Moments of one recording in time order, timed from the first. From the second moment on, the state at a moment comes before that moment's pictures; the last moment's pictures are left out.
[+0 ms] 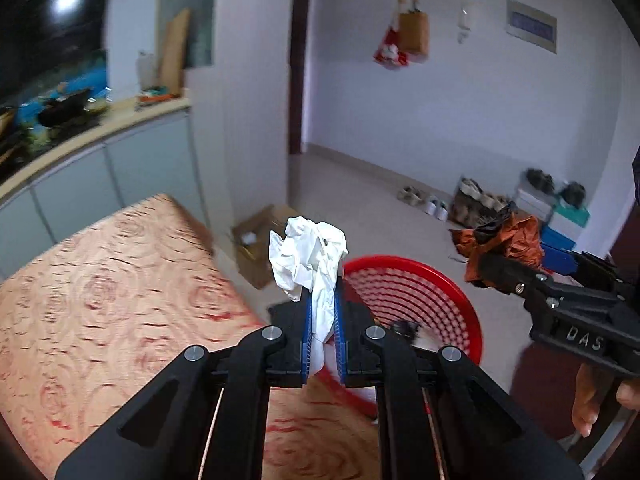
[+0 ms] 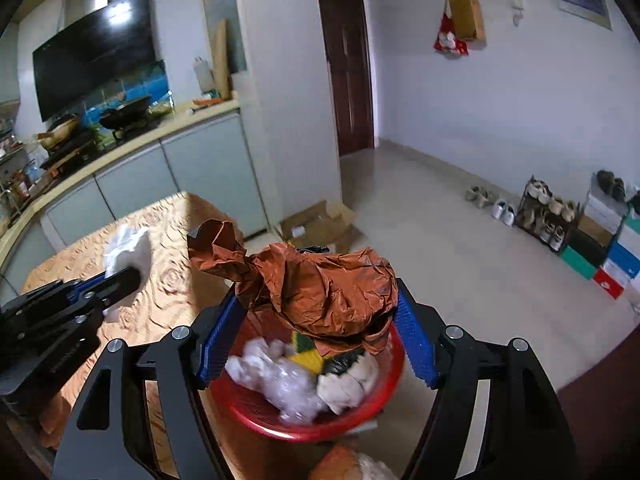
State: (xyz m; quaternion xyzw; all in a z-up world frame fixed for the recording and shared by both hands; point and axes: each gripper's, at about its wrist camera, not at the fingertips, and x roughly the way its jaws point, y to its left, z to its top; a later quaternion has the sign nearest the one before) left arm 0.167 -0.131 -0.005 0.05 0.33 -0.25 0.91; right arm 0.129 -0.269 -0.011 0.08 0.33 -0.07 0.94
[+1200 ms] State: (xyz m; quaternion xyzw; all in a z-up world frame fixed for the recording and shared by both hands) left arm 0.173 -0.102 -0.007 0.05 0.33 -0.23 0.92; right arm 0.142 -0.276 -0.062 0.10 0.39 -0.04 0.92
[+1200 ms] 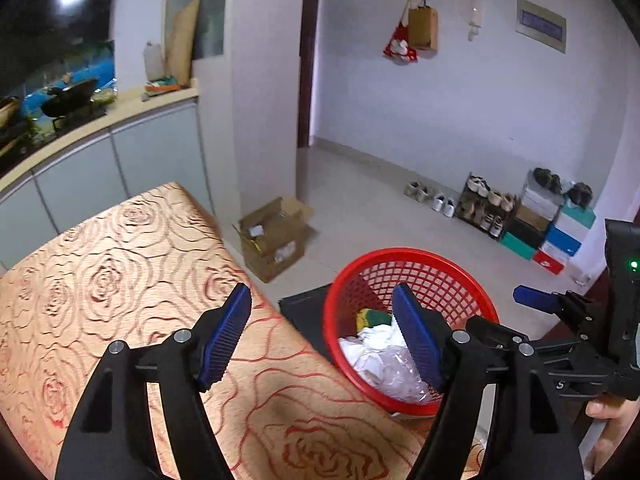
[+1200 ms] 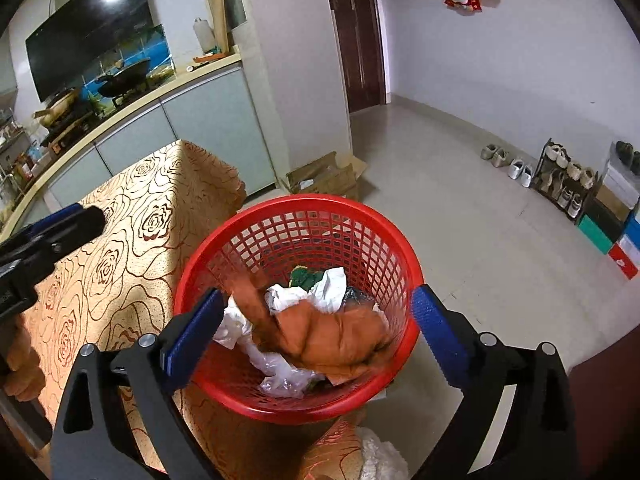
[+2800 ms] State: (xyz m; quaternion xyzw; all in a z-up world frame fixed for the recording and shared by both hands) left arm -0.001 -0.056 0.029 0.05 0.25 -0.12 0.96; right arm -0.039 -0.210 0.005 0.11 0.28 -0.09 0.95
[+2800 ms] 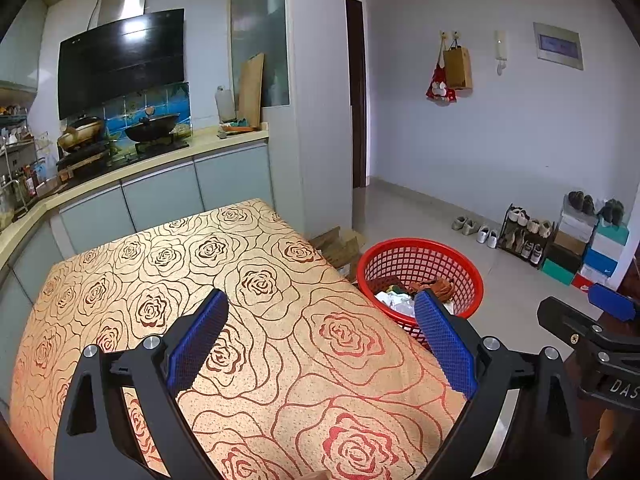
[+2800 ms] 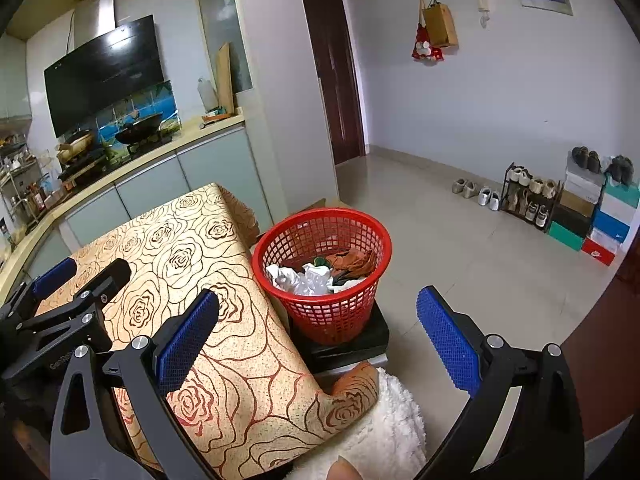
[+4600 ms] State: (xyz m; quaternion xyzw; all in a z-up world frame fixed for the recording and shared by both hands) left arm -0.014 -0.044 0.029 0.05 0.23 -0.12 0.96; right arm -0.044 -0.202 0.001 0.11 0.28 -0.09 0.95
